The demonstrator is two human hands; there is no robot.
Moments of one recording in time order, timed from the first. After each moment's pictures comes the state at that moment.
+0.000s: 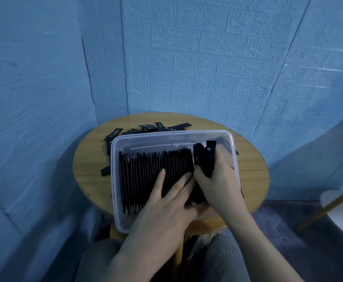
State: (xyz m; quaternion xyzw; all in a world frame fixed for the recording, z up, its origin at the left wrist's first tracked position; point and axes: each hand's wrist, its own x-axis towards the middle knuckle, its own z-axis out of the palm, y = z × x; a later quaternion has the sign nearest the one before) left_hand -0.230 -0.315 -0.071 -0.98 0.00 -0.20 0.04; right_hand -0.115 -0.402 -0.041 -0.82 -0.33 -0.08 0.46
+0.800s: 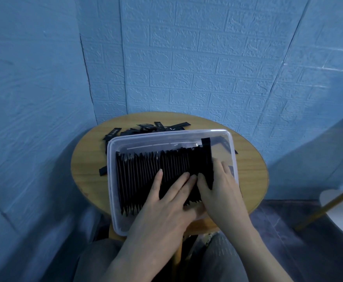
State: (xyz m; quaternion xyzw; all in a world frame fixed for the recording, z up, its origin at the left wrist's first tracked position) left_hand -0.232 -0.315 -0.080 -0.97 0.02 -0.21 0.08; right_hand -0.122 -0.414 -0.055 -0.84 -0.35 -0.11 0.41
